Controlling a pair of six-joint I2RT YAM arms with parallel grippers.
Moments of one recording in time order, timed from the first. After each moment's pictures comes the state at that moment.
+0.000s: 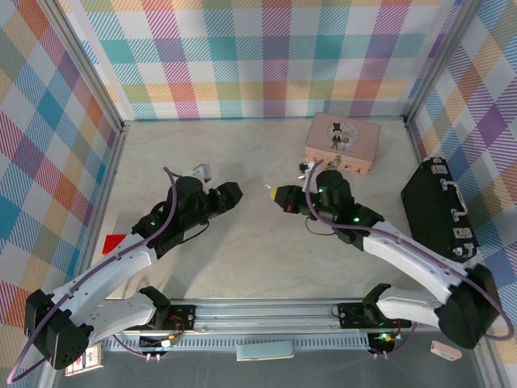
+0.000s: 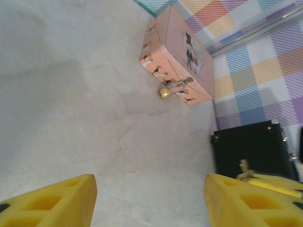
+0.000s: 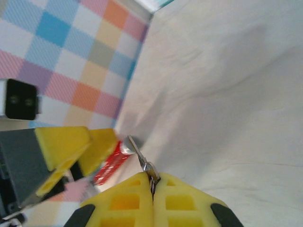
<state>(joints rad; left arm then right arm) -0.64 1.01 0.83 -0.27 0.02 -0.91 0.70 1.10 0.83 -0.12 -0.23 0.81</state>
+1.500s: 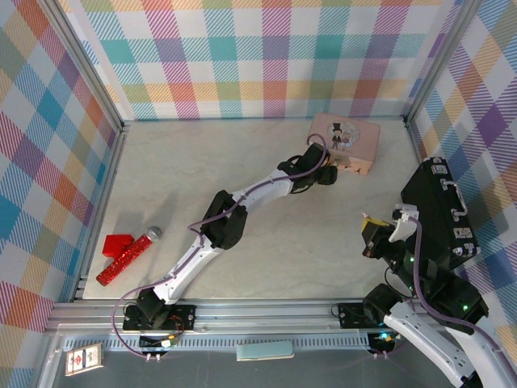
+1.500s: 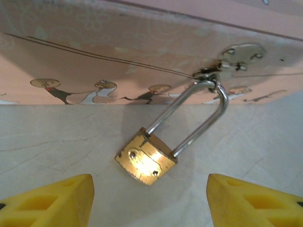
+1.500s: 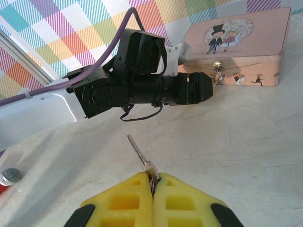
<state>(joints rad) -0.82 2.73 2.49 -0.45 -0.05 -0.53 0.68 0.27 0.81 -0.90 0.30 0.52</state>
